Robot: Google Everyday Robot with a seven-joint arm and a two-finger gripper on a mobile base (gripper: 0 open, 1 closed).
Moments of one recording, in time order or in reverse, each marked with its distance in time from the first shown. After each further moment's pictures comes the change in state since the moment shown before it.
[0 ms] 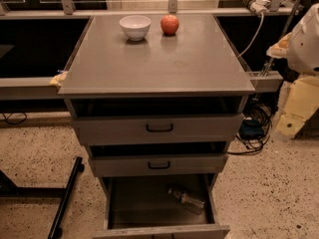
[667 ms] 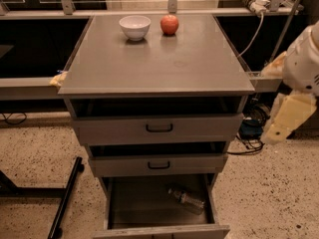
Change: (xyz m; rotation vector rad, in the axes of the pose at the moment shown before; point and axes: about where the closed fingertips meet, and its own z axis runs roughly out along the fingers) arm 0.008 0.002 0.027 0.000 -0.020 0.007
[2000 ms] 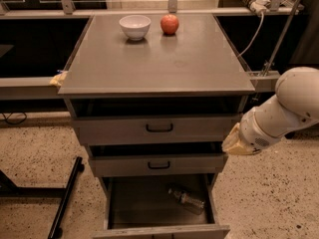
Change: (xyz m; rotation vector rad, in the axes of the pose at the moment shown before) arm 0.031 0.002 0.219 -0.106 -0.153 0.034
